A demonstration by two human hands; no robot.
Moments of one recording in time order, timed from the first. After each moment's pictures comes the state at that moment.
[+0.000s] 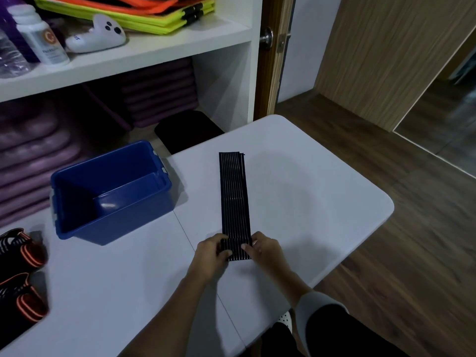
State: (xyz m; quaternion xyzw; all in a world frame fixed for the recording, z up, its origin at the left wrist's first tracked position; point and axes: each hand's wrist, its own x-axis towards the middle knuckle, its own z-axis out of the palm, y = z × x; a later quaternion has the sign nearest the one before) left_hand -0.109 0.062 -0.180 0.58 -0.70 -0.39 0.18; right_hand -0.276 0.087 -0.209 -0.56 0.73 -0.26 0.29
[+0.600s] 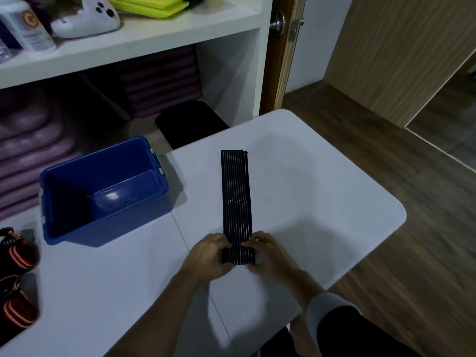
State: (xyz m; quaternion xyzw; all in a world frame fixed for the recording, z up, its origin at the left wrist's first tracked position) left_hand -0.101 0.032 -0.194 0.47 -0.83 -0.27 0.09; right_hand -0.309 0.069 -0.216 -0.75 0.57 -0.20 0.27
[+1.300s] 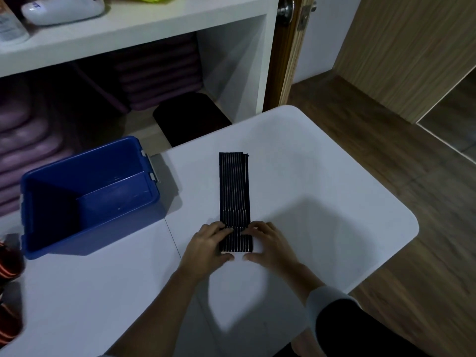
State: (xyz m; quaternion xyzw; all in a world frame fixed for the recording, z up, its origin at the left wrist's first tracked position) left_hand -0.114 -0.007 -0.212 0.47 -0.84 -0.21 0.16; right_hand -0.322 0.018 -0.219 -0.77 0.58 -0.19 0.21
